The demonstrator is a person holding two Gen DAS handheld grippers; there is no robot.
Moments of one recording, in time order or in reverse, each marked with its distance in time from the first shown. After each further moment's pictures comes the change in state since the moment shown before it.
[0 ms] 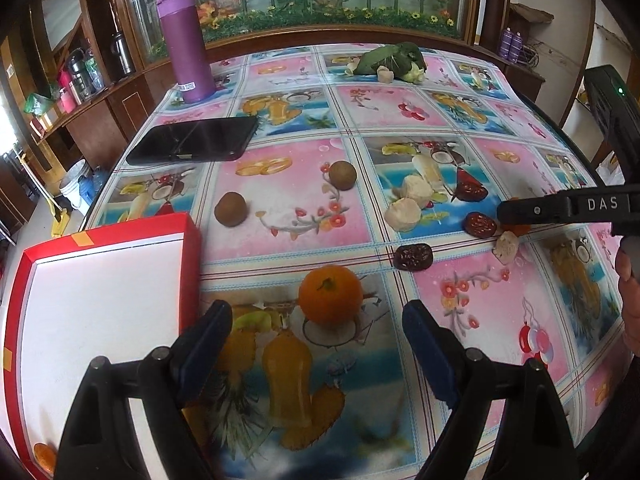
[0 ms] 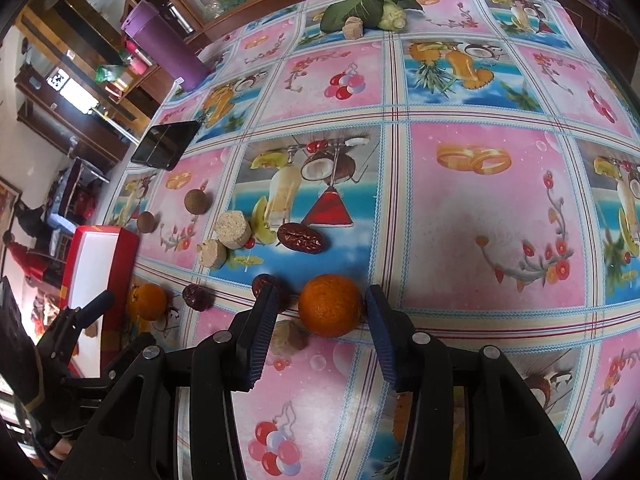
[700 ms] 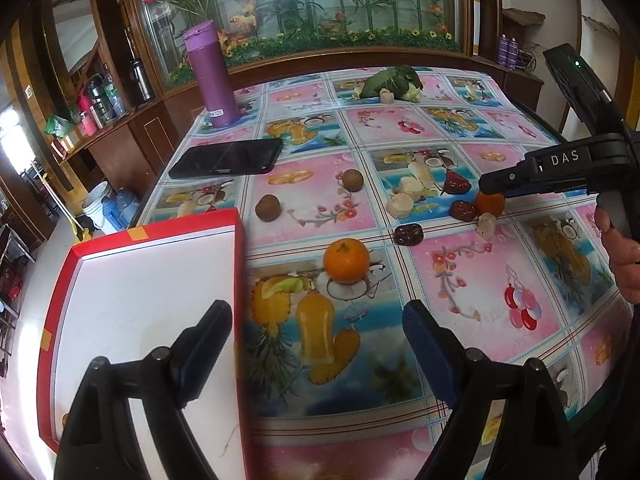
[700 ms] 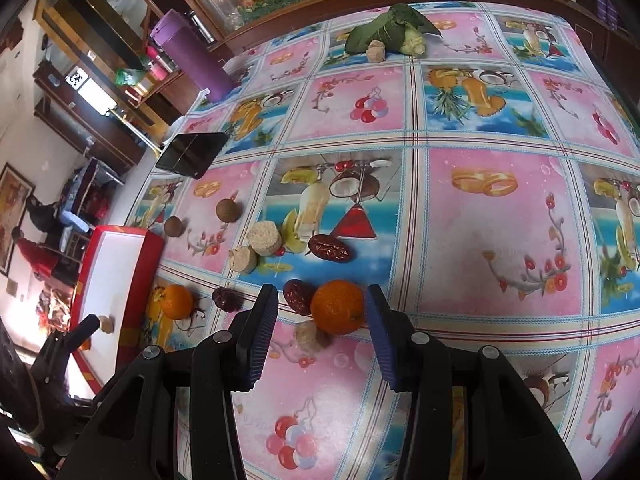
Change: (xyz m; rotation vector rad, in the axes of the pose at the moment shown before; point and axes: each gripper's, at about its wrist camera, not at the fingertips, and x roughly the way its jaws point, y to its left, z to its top) left arm -0.053 0.002 -0.028 0.037 -0.085 0.073; right arm -0.016 0.014 -0.003 -0.050 -0.055 0.057
